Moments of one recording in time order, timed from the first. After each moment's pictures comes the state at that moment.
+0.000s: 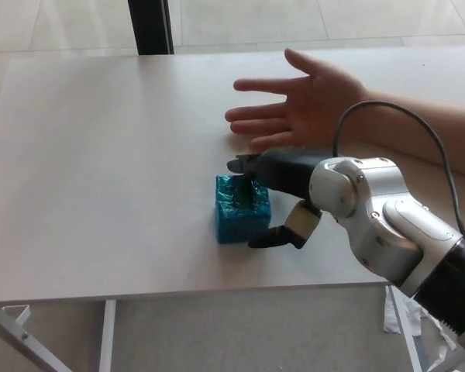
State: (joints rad) left_arm -0.02 0.73 0.43 1.27 -0.14 -0.17 -0.26; right_arm -0.77 -0.33 0.80 0.30 -0.57 0.43 0.54
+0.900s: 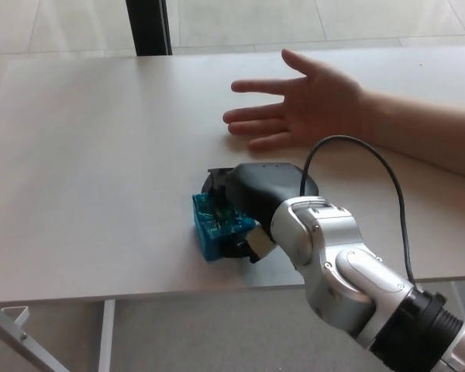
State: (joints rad) left_arm -0.03 0.73 0.41 1.27 -0.14 -0.17 -0.26; right_arm -0.61 -0.14 0.76 0.29 -0.71 0.48 0.20
